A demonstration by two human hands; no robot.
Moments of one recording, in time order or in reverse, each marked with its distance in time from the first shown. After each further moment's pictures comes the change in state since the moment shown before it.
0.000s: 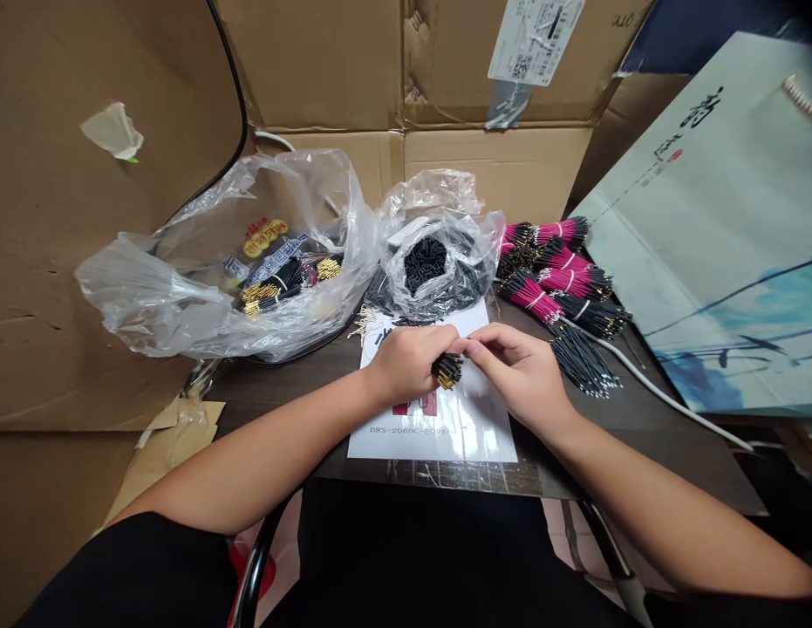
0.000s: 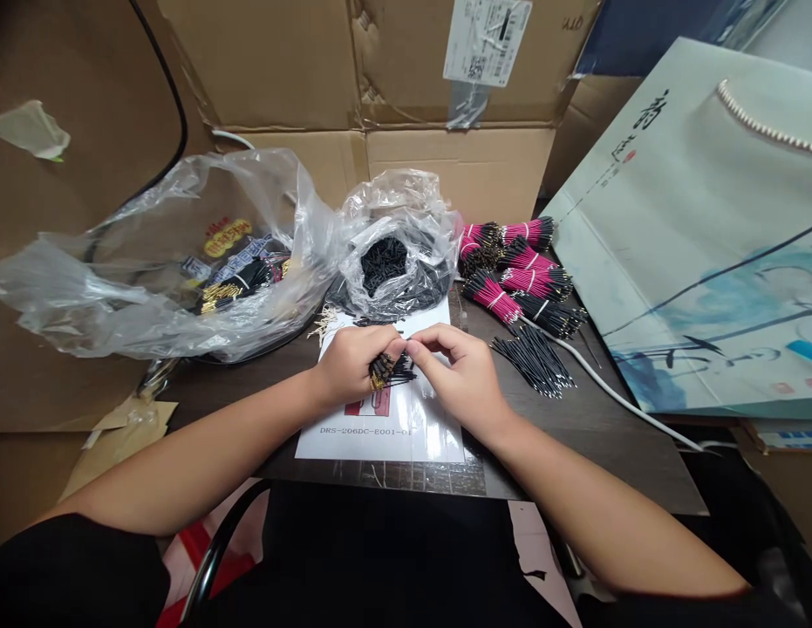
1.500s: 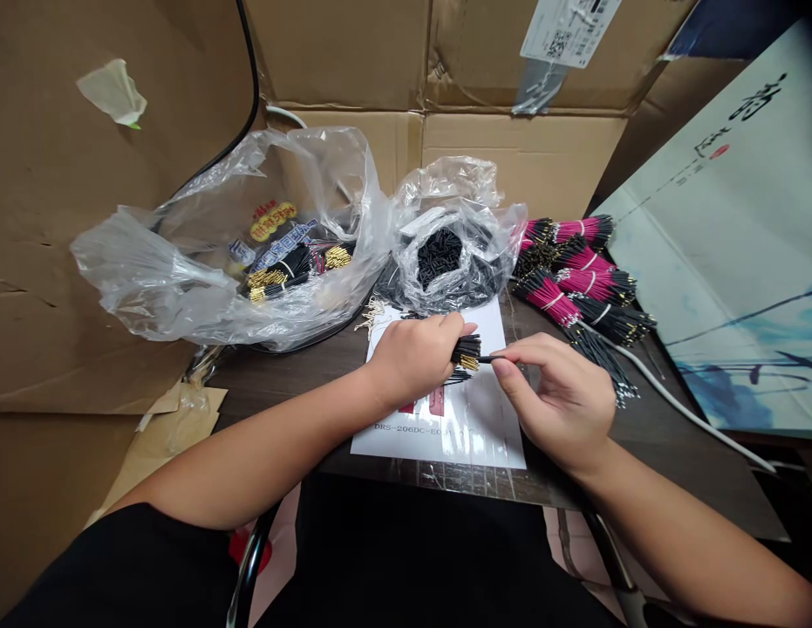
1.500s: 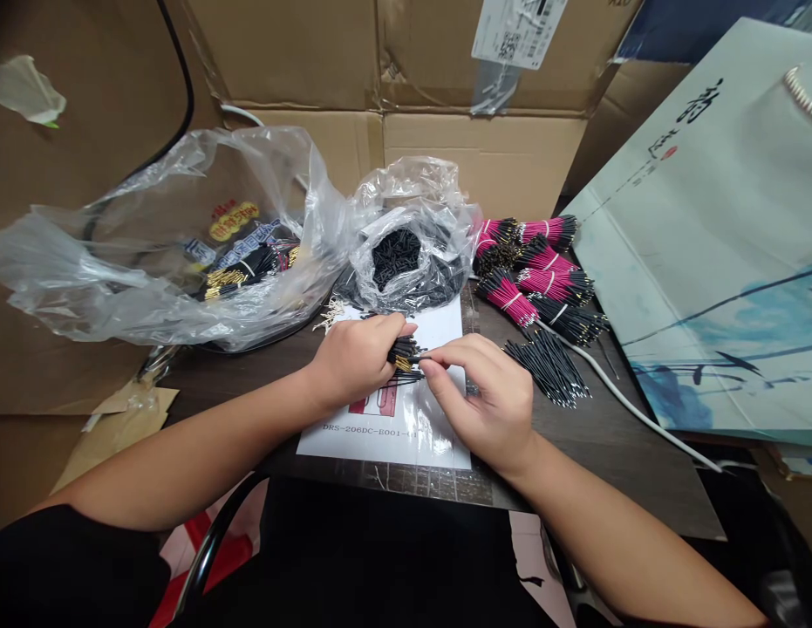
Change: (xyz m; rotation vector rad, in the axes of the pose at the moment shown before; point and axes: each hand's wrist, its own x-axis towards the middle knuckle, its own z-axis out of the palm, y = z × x) left_hand 0.006 0.016 -0.009 0.312 -0.216 -0.330; right_hand -0.012 -0.015 -0.006 -0.270 0.104 -0.483
